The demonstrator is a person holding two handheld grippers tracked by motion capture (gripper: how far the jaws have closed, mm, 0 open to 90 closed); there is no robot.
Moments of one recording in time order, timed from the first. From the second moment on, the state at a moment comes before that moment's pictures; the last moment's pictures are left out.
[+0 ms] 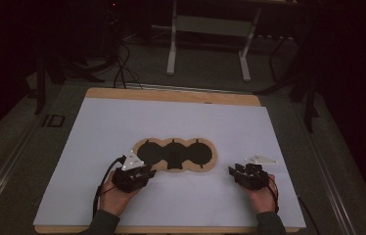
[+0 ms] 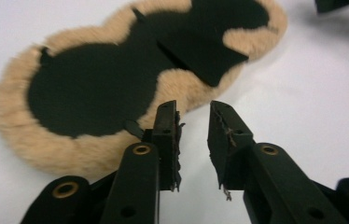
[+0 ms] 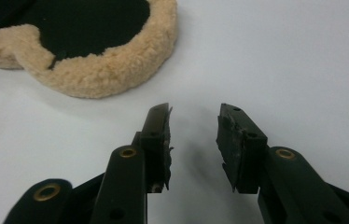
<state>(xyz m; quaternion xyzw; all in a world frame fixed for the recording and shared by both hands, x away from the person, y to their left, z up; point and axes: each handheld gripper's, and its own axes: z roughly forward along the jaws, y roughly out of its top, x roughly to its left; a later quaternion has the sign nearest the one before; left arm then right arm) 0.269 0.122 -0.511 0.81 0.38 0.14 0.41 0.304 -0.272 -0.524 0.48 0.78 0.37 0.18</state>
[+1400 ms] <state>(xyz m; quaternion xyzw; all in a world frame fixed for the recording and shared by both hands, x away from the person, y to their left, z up) 0.291 0.065 -0.533 0.84 0.37 0.16 0.35 0.304 -0.280 -0.526 0.50 0.76 0.38 0.18</state>
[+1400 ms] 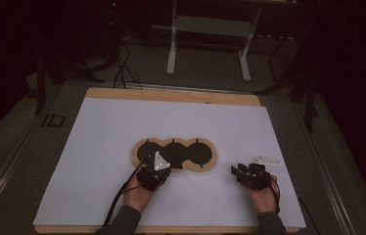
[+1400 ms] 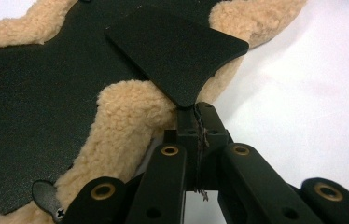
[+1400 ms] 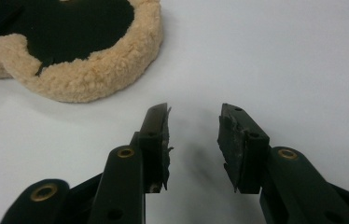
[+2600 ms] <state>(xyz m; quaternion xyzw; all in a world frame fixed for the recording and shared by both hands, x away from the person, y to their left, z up) 0.298 0.072 -0.505 0.82 0.39 0.17 0.39 0.305 -0.279 -0.526 0.49 0.76 0.38 0.18</state>
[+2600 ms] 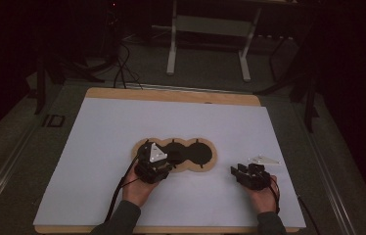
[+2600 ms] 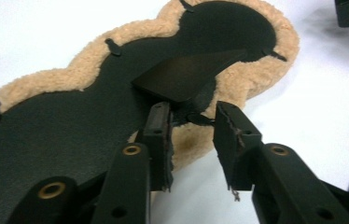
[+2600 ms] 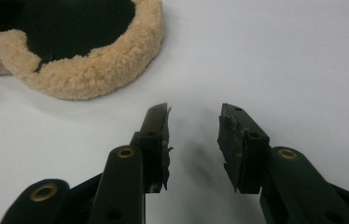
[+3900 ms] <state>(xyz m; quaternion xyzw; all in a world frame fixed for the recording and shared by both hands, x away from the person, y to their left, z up) 0.322 0.041 -0.505 0.84 0.36 0.23 0.32 0.305 -0.277 -0.527 0.49 0.77 0.38 0.17</state>
